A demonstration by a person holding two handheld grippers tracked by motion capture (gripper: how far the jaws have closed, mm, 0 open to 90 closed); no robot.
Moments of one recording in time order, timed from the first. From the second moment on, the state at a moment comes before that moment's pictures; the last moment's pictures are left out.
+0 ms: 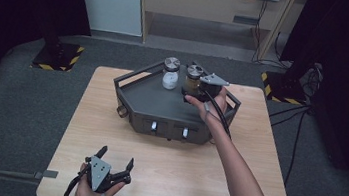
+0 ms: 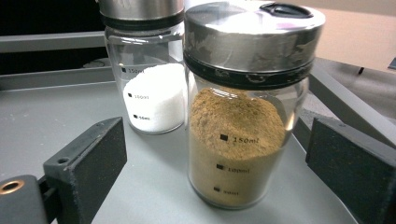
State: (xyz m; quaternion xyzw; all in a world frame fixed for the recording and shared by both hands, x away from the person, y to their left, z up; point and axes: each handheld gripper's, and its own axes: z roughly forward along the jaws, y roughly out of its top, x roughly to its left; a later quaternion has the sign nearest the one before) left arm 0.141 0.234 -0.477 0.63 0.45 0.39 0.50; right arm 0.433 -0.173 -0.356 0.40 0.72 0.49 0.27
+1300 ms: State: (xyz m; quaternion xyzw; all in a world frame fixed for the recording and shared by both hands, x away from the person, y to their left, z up) left arm 0.137 0.232 -0.478 0.62 0.45 0.41 0.49; right arm 0.285 -0.255 -0.371 0.39 0.67 0.57 0.27
